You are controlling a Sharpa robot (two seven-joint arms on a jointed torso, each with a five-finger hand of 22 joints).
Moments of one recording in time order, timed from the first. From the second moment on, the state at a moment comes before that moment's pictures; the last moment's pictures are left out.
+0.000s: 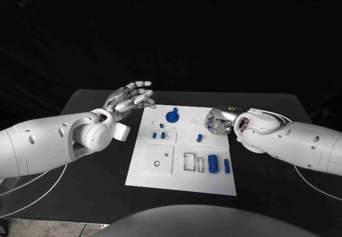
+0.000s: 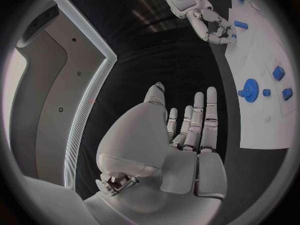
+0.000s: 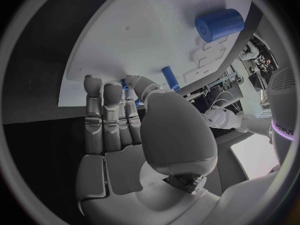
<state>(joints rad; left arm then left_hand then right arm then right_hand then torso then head) 1.22 -0.89 -0.22 1.50 -0.02 -0.16 0.53 1.50 0.09 -0.18 0.27 0.40 0.08 0.09 0.89 0.23 0.15 0.22 0.90 0.43 0.52 0.18 0.81 0.43 0.14 0.72 0.25 0.20 1.12 1.15 -0.71 -0.18 1.32 -1.55 -0.26 -0.10 1.39 -0.11 0.37 0.01 0.43 1.04 0.10 0.28 0.40 0.92 0.06 0.54 0.34 1.31 -0.02 0.95 0.70 0.16 1.26 0.08 0.47 1.31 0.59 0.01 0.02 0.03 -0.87</state>
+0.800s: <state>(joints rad) 1.21 -0.88 -0.22 1.49 -0.03 -0.14 0.52 1.51 0.10 -0.19 0.26 0.41 0.09 0.09 0.90 0.21 0.15 0.22 0.91 0.42 0.52 0.18 0.82 0.42 0.14 0.72 0.25 0.20 1.12 1.15 -0.71 -0.18 1.32 -1.55 -0.23 -0.10 1.40 -0.10 0.37 -0.02 0.50 1.03 0.11 0.27 0.43 0.93 0.06 0.54 0.33 1.31 -0.03 0.96 0.72 0.16 1.26 0.08 0.51 1.31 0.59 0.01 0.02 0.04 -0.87</state>
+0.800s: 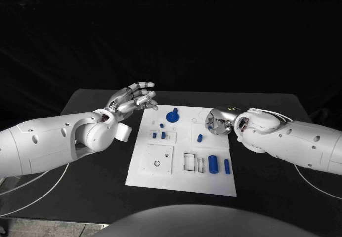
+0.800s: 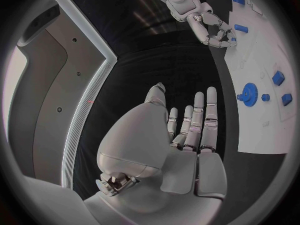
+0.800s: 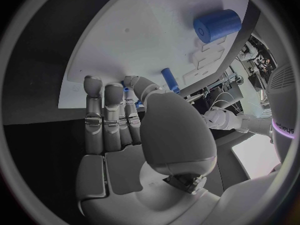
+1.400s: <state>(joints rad) 1.20 -0.87 -0.22 1.48 -0.04 -0.13 0.51 1.51 0.11 -0.19 0.26 0.42 0.09 0.09 0.90 0.21 0.15 0.22 0.91 0.42 0.52 0.18 0.82 0.42 0.14 0.72 0.25 0.20 1.12 1.24 -0.79 -0.19 1.43 -1.48 -0.29 -0.07 1.40 -0.10 0.37 -0.02 0.49 1.04 0.11 0.27 0.43 0.93 0.07 0.54 0.34 1.31 -0.03 0.96 0.71 0.16 1.26 0.08 0.51 1.31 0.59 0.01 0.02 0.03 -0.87</state>
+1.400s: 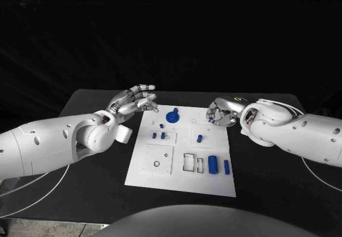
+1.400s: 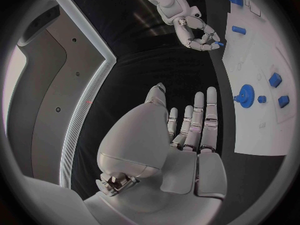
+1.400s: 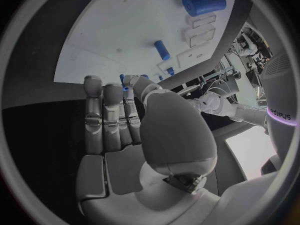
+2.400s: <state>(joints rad) 1.19 -0.87 -0.22 1.50 -0.04 -0.12 0.50 1.52 0.11 -0.19 0.26 0.42 0.09 0.10 0.90 0.20 0.14 0.23 0.91 0.40 0.52 0.18 0.82 0.41 0.14 0.72 0.25 0.19 1.12 1.16 -0.63 -0.19 1.56 -1.58 -0.27 -0.07 1.40 -0.10 0.37 -0.02 0.49 1.03 0.11 0.27 0.44 0.95 0.08 0.55 0.33 1.33 -0.03 0.99 0.75 0.16 1.27 0.07 0.55 1.31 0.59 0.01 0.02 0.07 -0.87</state>
